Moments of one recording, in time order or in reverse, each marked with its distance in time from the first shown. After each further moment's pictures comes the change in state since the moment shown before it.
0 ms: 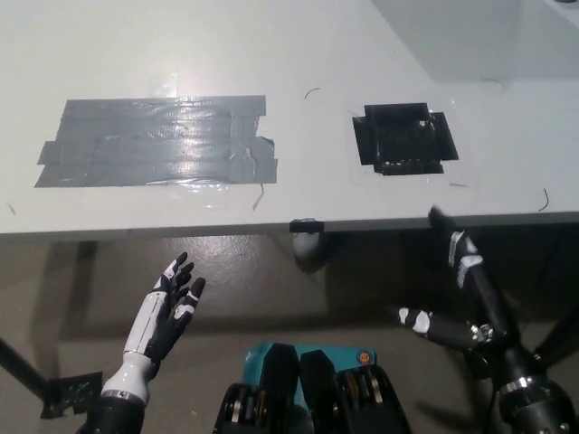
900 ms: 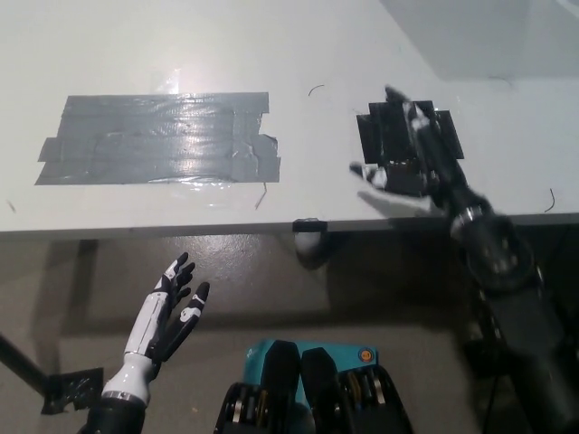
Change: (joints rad) left_arm 0.001 -0.002 -0.002 -0.003 0.005 -0.002 0.000; right_arm -0.506 -0.004 -0.010 0.470 -0.038 0.023 -0.023
